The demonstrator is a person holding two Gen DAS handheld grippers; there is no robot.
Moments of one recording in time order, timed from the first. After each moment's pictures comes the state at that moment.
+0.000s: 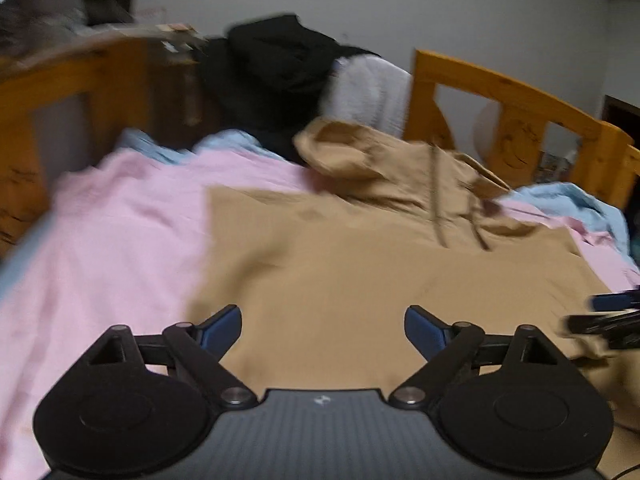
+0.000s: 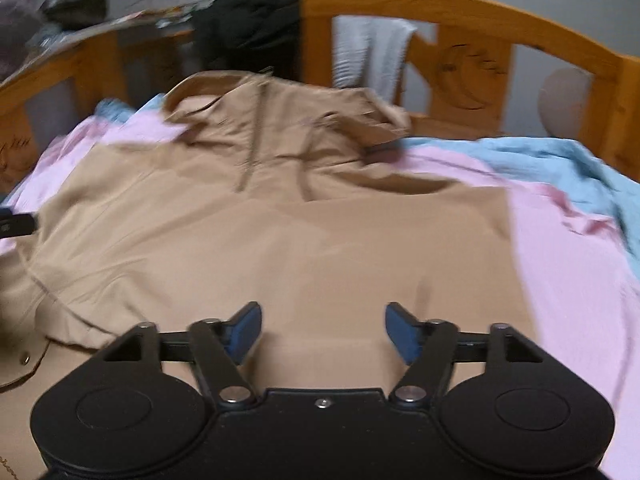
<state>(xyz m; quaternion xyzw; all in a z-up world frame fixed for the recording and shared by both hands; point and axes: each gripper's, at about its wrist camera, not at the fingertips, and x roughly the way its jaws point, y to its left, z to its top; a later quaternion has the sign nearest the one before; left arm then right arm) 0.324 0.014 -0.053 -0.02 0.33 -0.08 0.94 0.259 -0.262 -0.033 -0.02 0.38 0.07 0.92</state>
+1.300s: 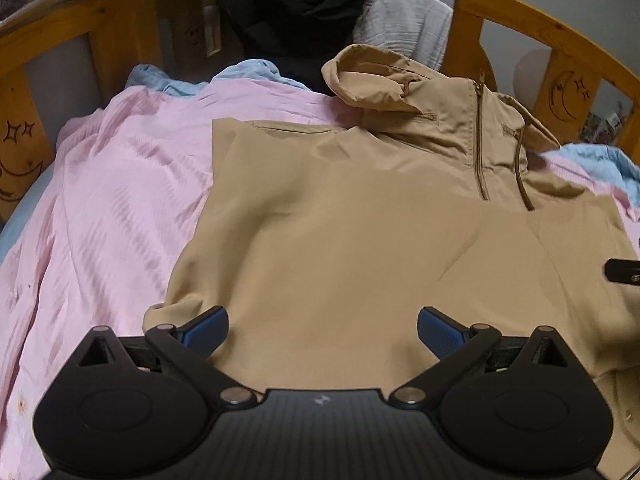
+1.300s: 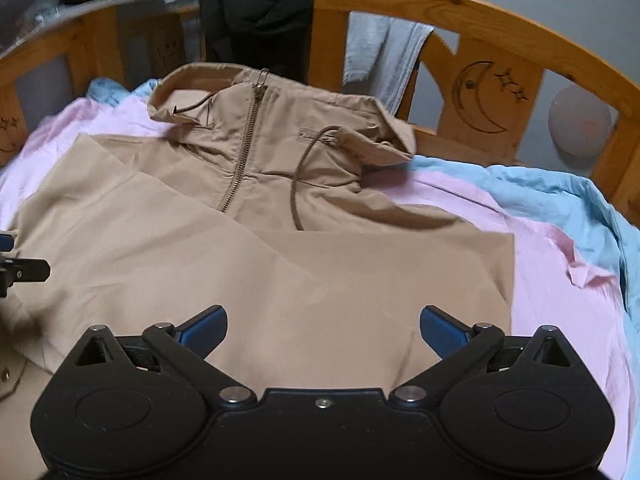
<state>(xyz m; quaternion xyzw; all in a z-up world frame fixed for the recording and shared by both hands) 0.359 0.010 -0.060 -0.02 0.43 -0.02 0.90 0.314 -0.261 -0.011 -0.07 0.42 0.06 0.90</state>
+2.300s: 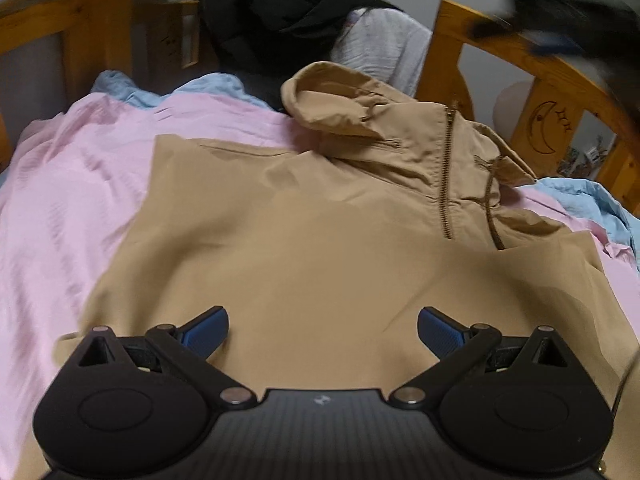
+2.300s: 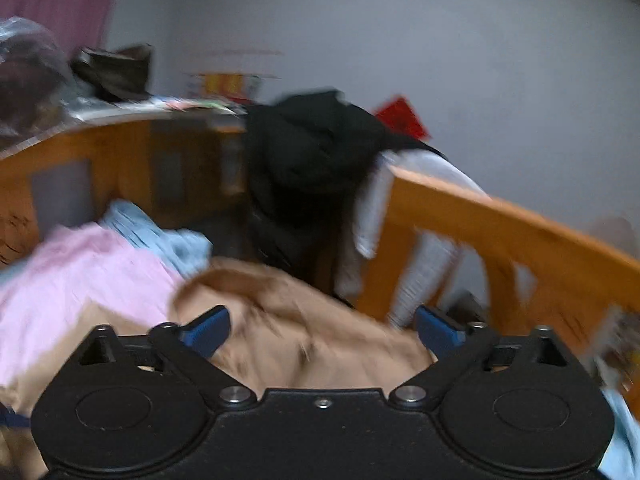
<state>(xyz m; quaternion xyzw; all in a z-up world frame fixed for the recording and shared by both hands) 0.379 -0.021 -0.078 -0.06 0.39 -0.05 0.92 0.436 -0.194 0.077 -0.11 0.23 0.15 0.96</state>
